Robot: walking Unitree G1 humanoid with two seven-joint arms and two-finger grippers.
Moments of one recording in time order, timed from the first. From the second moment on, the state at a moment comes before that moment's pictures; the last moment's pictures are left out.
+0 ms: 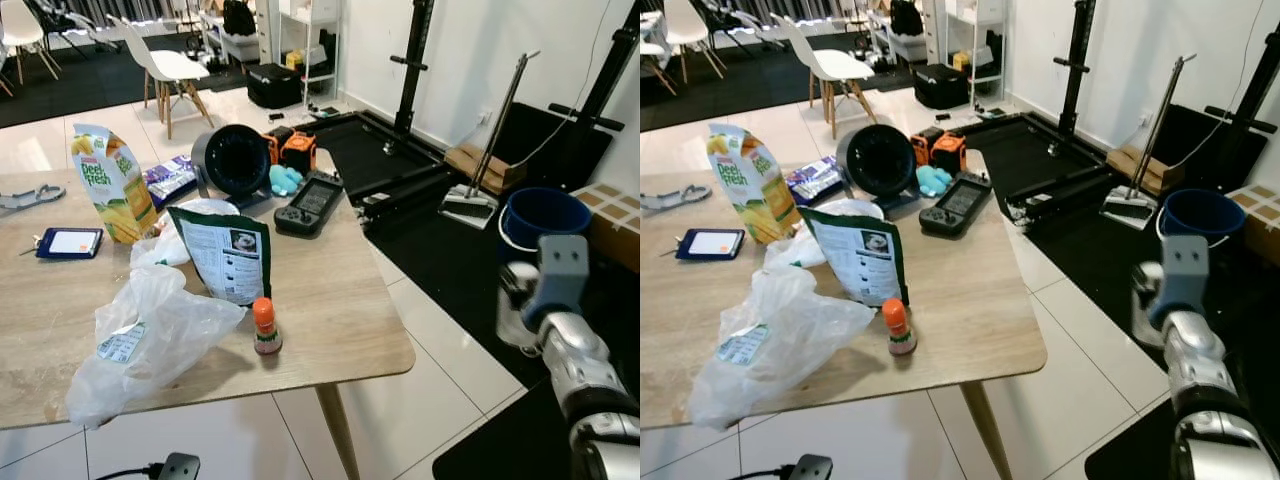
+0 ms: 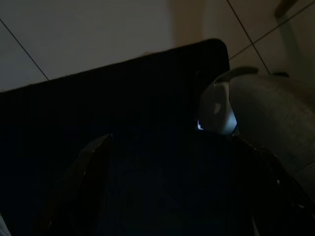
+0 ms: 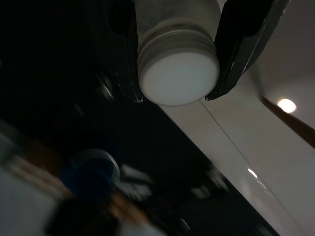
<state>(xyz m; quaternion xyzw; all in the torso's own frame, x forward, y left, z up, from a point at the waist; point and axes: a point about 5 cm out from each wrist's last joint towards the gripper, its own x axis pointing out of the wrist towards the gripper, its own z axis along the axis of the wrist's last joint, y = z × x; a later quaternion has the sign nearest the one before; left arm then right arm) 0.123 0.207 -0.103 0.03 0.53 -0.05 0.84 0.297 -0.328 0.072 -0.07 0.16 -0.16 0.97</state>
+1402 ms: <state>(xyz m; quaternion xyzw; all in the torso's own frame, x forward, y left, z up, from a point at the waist) 0.123 0.206 -0.104 0.03 0.54 -0.04 0.84 0.113 -0.265 -0.094 -0.01 0.52 -0.16 0.84</state>
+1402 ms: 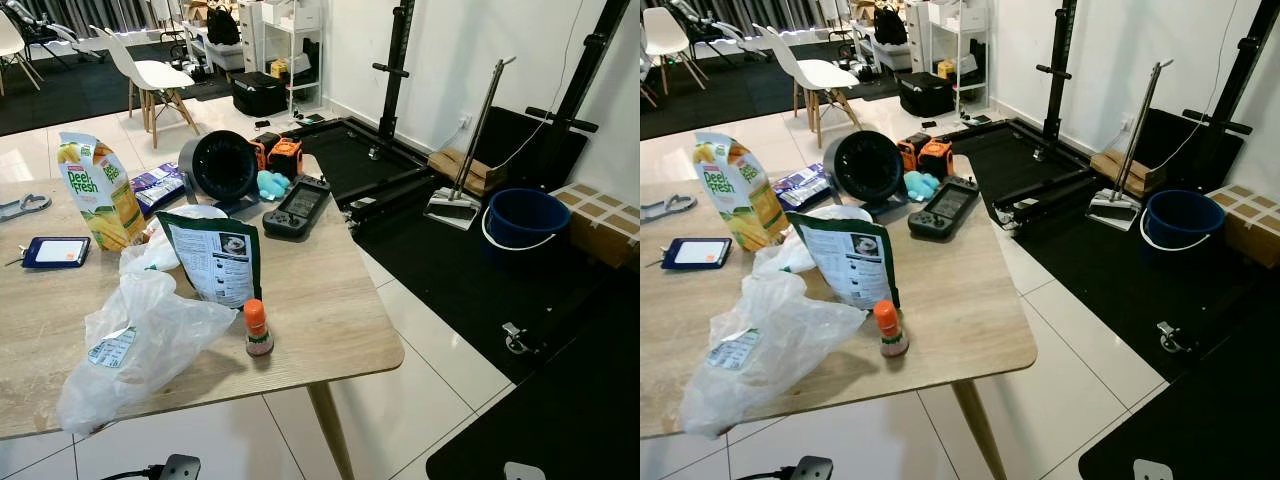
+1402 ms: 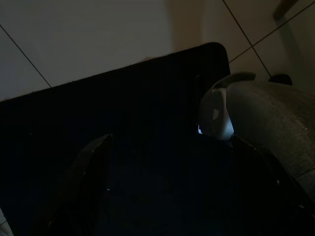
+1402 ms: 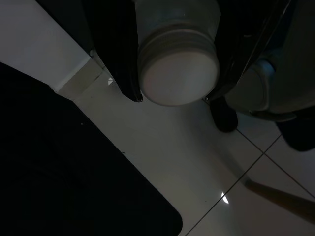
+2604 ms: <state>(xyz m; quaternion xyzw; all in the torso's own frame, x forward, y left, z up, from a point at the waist) 0.120 0.203 -0.105 0.02 0.55 -0.04 0.84 0.116 -0.254 -0.097 -0.02 0.53 -0.12 0.84</state>
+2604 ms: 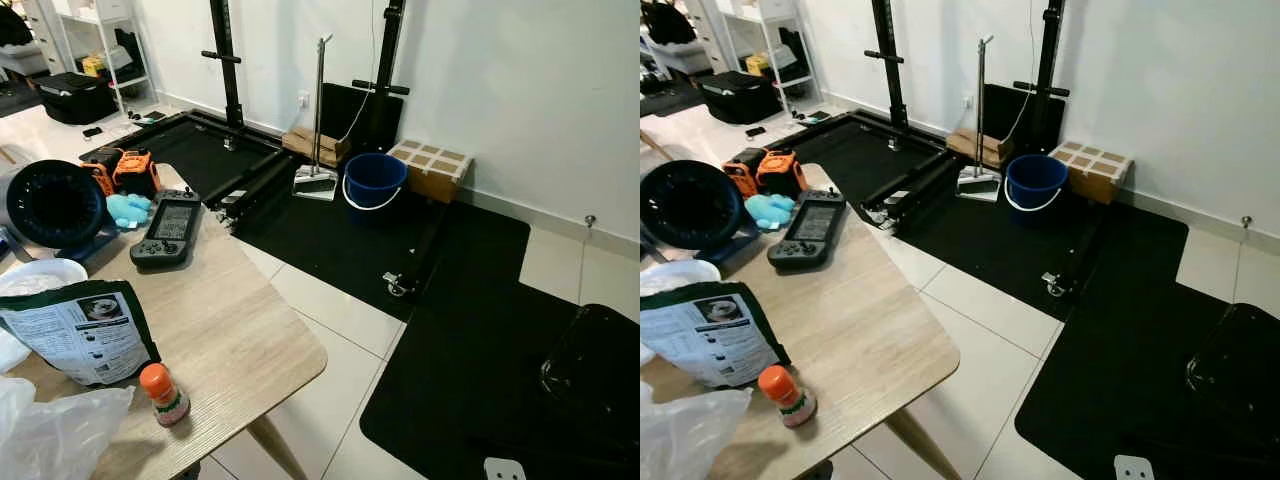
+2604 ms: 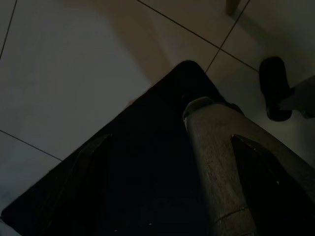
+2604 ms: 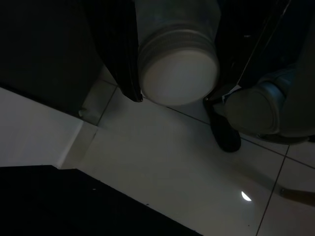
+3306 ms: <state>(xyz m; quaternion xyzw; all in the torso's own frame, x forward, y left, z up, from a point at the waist) 0.117 0.201 -0.107 0.02 0.55 -0.04 0.83 0.113 -0.252 -0.098 -0.02 0.54 -0.12 0.83</state>
